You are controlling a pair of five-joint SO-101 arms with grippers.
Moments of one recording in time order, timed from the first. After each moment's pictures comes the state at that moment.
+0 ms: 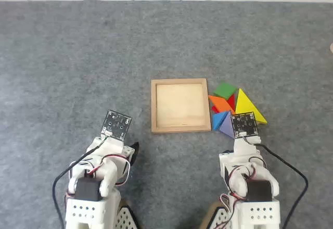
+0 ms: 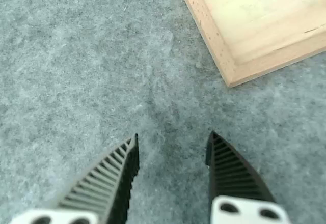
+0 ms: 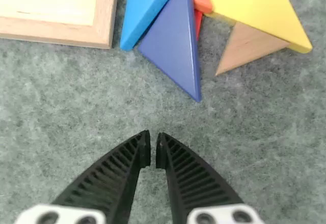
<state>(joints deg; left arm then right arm) -1.0 -103.0 97.1 72.2 -8.4 -5.7 -103.1 95.5 74.7 5.2</state>
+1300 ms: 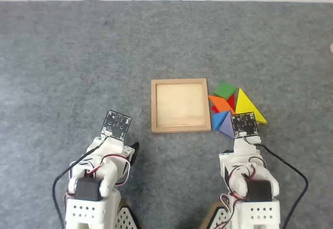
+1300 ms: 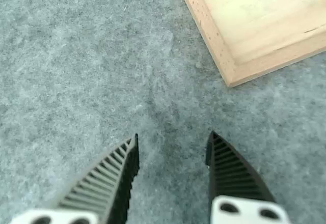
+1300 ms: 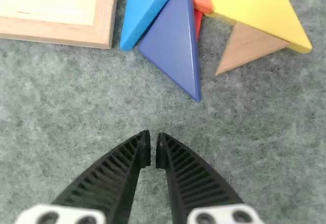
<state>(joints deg) -1.0 -103.0 97.1 72.2 -8.4 -5.7 -103.1 95.5 74.7 5.2</state>
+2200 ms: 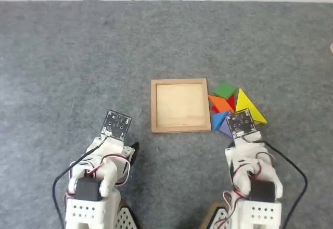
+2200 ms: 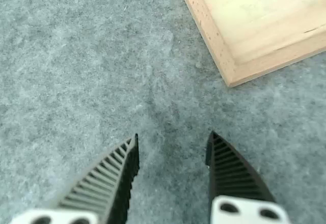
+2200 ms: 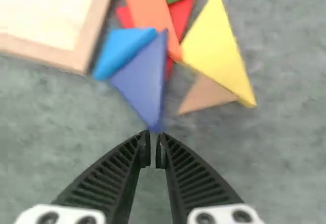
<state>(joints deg) -1.0 -103.0 97.1 72.2 -8.4 1.8 -103.1 94.4 65.9 25.7</state>
